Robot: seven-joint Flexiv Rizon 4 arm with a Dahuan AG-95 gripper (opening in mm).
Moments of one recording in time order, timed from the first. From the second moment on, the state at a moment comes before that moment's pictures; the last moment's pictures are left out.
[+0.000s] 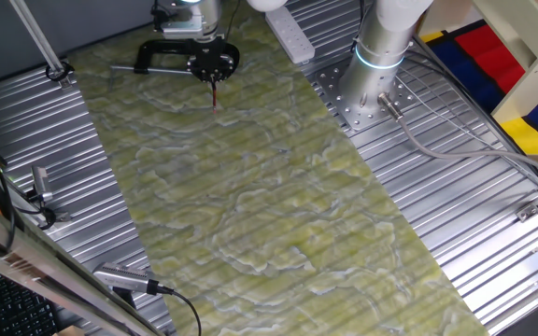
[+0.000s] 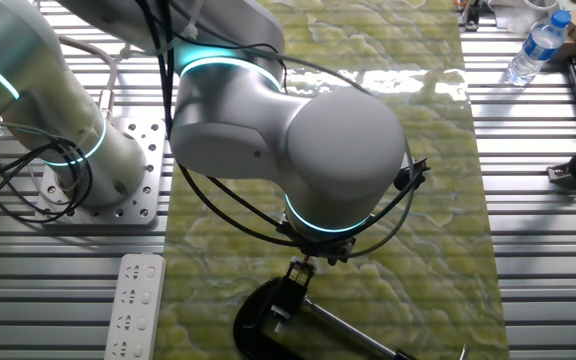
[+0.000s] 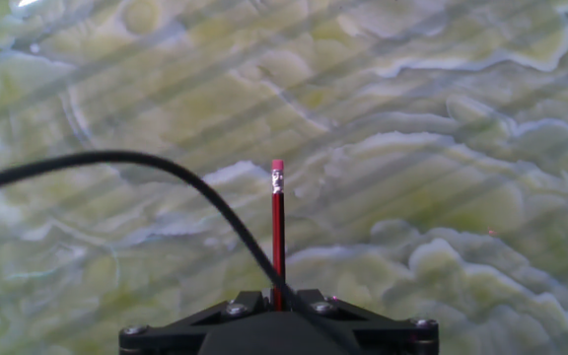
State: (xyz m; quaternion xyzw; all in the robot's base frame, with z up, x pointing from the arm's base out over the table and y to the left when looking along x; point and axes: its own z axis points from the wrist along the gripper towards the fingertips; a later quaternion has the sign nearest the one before) arm 0.400 -0.168 0.059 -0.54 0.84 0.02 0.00
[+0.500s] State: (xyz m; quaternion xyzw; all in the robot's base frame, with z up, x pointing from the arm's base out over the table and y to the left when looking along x) arm 0.398 -0.170 0.059 -0.54 0.84 0.02 0.00
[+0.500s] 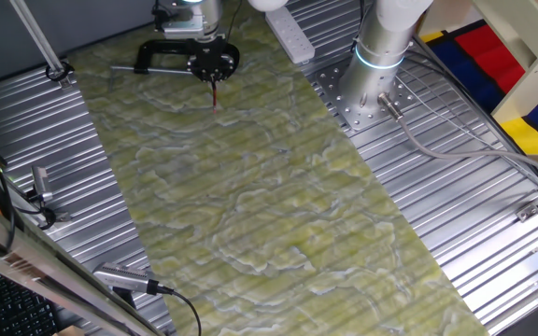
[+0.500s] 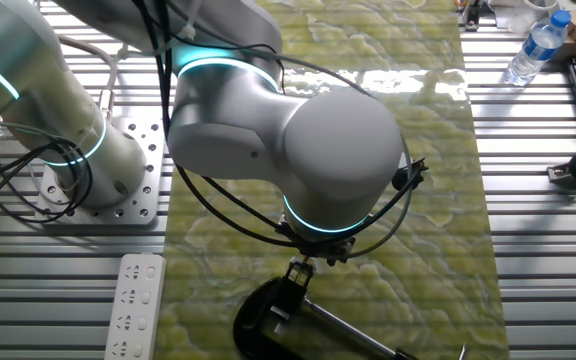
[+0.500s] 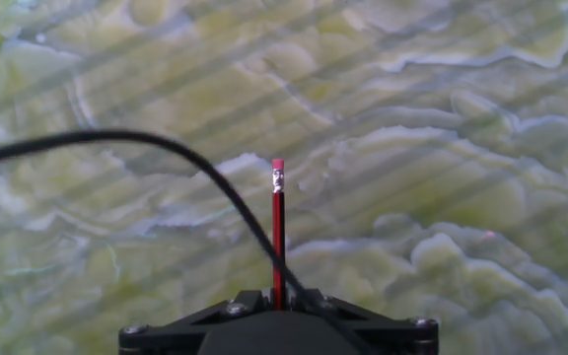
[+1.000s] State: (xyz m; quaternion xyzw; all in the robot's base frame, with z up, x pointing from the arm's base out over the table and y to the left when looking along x) arm 0.398 -0.170 0.058 -0.55 0.84 0.02 0.01
